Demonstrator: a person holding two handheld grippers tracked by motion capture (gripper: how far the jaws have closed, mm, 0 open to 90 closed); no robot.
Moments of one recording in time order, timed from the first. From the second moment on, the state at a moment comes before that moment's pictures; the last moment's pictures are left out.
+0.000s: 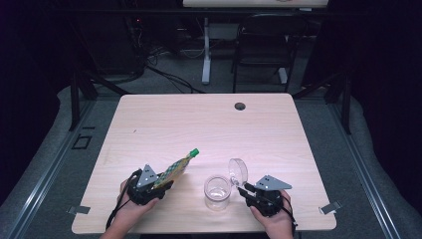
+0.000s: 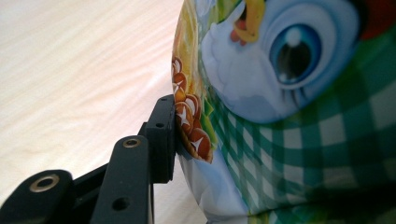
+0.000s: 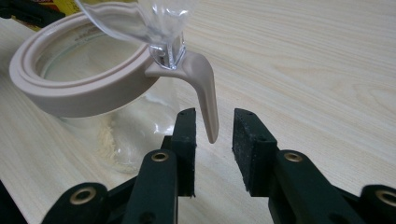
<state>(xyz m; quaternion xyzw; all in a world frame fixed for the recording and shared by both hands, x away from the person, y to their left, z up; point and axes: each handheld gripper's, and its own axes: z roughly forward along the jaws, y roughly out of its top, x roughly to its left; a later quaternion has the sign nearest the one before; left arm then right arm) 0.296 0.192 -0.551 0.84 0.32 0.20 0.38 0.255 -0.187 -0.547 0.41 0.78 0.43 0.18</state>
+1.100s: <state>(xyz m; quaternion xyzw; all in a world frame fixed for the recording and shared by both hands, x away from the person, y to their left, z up) 0.278 0.174 -0.538 0.86 0.24 0.35 0.28 0.219 -0.191 -0.511 0.40 0.79 0.42 0.20</state>
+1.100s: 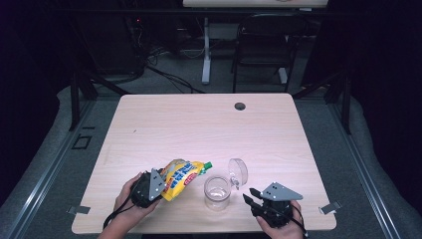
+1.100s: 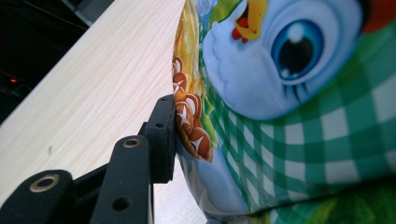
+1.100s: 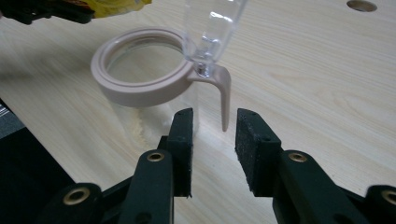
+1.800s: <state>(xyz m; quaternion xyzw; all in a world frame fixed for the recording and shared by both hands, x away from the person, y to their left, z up) 0.269 0.161 -0.541 0.86 0.19 0.42 0.21 0.205 -0.169 -0.504 0.35 0.79 0.45 0.20</state>
